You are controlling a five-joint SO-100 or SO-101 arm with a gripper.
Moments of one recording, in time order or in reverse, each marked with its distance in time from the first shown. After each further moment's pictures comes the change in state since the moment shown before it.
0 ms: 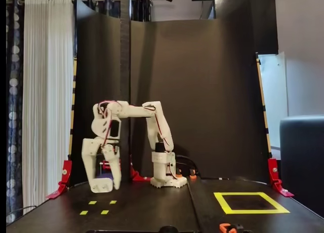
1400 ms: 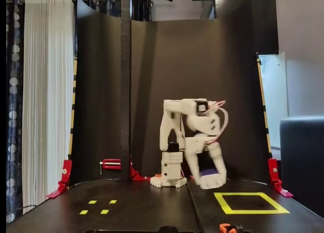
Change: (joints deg) arm -56.3 16.9 22.6 -1.8 52.3
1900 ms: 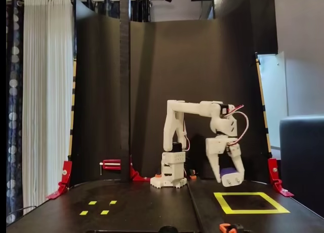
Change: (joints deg) arm -15.3 0.0 3.0 -0.1 11.5
